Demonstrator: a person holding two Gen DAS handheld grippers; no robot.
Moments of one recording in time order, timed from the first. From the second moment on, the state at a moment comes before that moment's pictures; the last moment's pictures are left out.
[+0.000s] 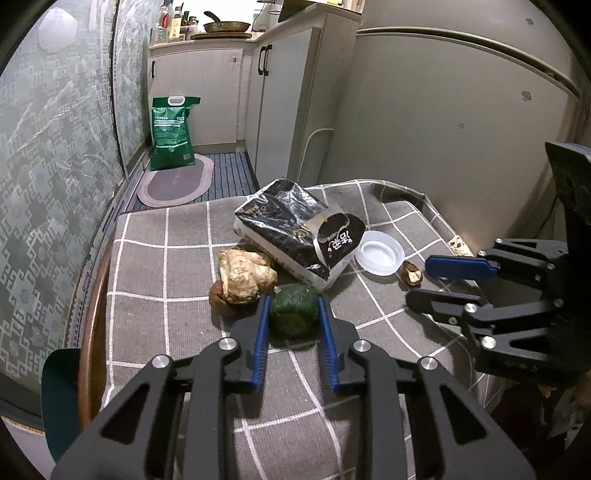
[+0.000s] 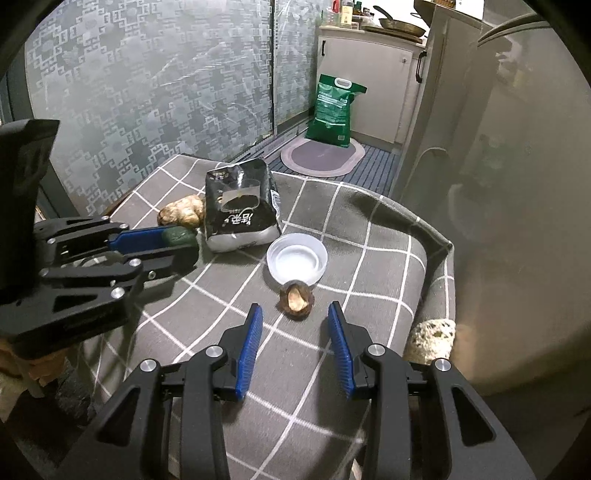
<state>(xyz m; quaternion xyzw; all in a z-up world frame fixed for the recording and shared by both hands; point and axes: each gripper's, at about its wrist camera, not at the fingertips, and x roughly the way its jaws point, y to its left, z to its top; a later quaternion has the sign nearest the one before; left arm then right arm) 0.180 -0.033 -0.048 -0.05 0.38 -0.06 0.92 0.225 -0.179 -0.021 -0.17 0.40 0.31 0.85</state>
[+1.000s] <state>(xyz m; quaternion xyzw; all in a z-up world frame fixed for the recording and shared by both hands) 0.120 0.047 -0.008 -0.08 0.34 -0.02 0.94 0.195 -0.107 0.005 -0.12 0.41 0.39 0.82</state>
